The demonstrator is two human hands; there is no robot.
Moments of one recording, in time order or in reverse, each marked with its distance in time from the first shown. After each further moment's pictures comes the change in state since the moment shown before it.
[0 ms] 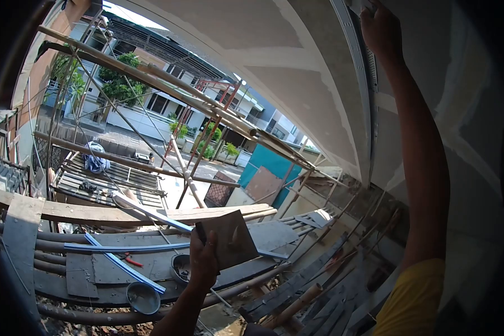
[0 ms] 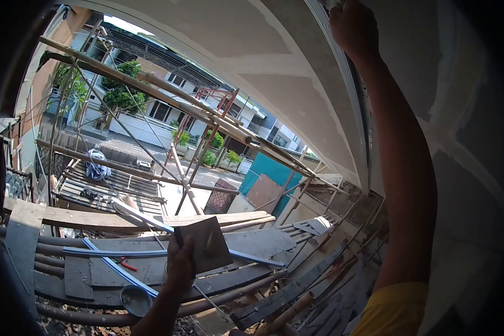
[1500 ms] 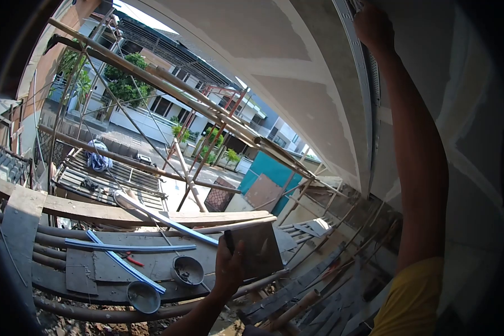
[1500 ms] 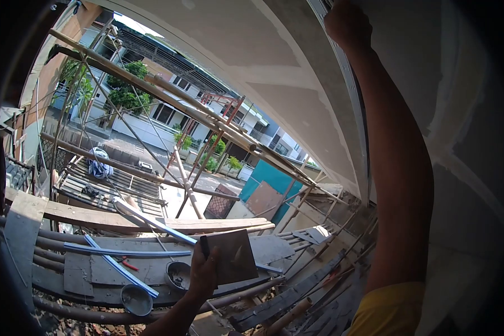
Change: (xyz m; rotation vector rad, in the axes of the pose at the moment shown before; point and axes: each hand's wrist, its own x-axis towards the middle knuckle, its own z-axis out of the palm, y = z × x) left_hand -0.024 -0.005 0.025 0.069 -0.069 0.073; right_hand 0.048 -0.020 0.027 -0.344 0.032 -0.017
